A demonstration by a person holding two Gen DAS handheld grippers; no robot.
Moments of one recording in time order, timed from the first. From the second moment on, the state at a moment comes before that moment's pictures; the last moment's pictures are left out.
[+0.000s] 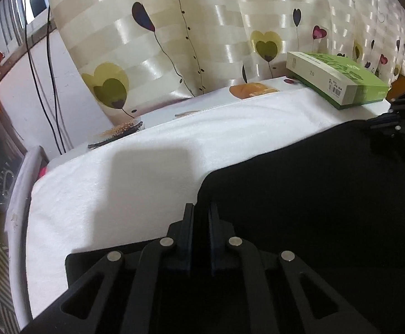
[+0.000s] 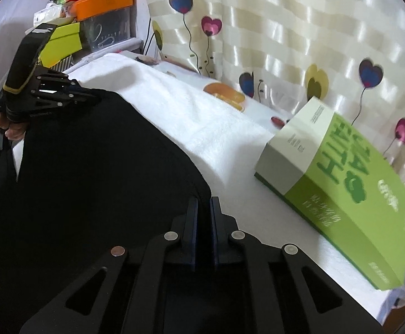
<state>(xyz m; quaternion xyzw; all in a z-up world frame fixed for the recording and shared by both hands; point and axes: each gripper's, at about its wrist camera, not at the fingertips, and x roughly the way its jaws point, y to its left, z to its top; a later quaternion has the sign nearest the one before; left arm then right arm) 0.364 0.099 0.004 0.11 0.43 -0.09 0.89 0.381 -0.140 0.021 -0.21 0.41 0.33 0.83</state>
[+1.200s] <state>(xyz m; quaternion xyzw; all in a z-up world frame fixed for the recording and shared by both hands) 0.028 0.135 0.024 -0.13 0.36 -0.06 0.92 0.071 -0.193 0.031 -0.10 0.39 0.35 0.85</state>
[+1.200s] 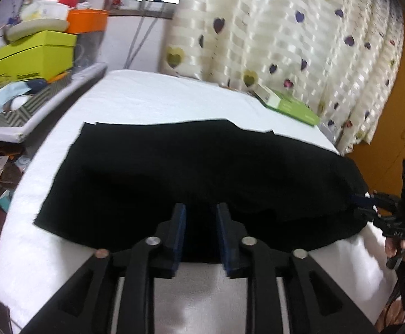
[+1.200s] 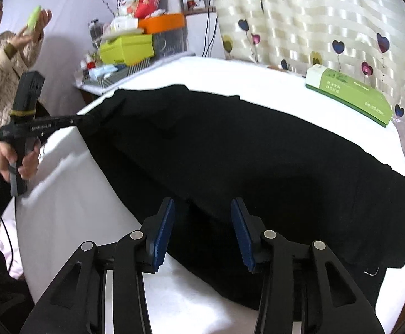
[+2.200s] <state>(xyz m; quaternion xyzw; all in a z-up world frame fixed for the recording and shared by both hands) 0.027 0.191 -0.003 -0.21 0.37 0.19 0.89 0.068 -0.222 0.025 -0.04 0.37 0.31 0.88</state>
